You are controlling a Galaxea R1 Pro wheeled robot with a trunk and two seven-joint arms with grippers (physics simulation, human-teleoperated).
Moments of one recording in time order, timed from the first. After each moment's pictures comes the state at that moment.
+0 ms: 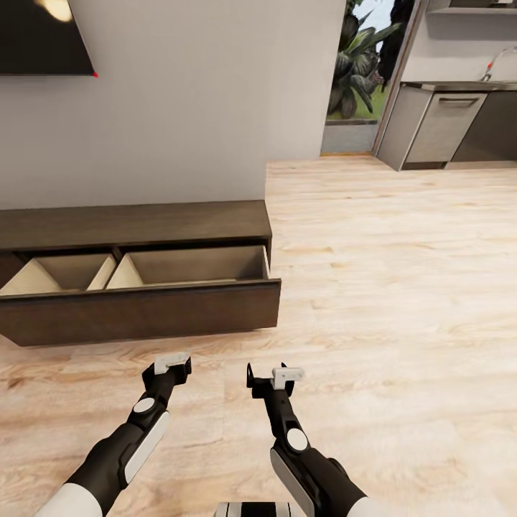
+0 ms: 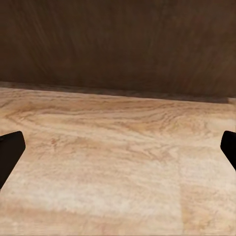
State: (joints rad) left arm -0.50 0.13 -0.36 -0.94 0.43 0.03 0.38; right arm -0.50 0.17 0.61 -0.77 -0.36 -0.33 -0.31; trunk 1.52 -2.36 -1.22
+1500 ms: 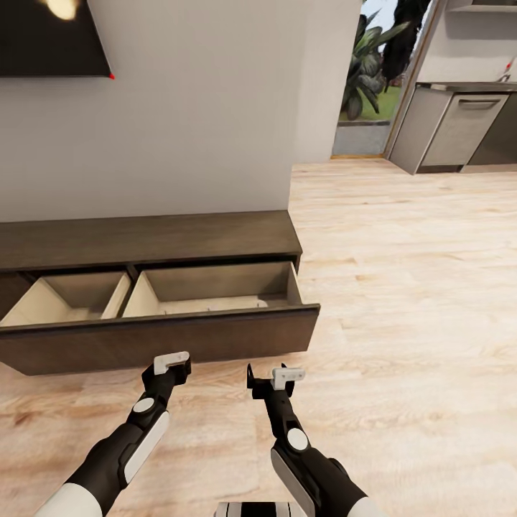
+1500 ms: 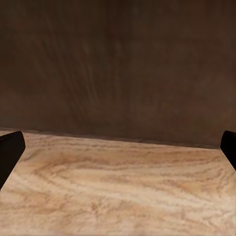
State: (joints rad) left arm -0.50 0.13 -0.36 -0.94 0.43 0.03 0.37; right arm -0.50 0.17 0.61 -0.77 -0.36 -0.32 -0.31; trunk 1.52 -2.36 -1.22
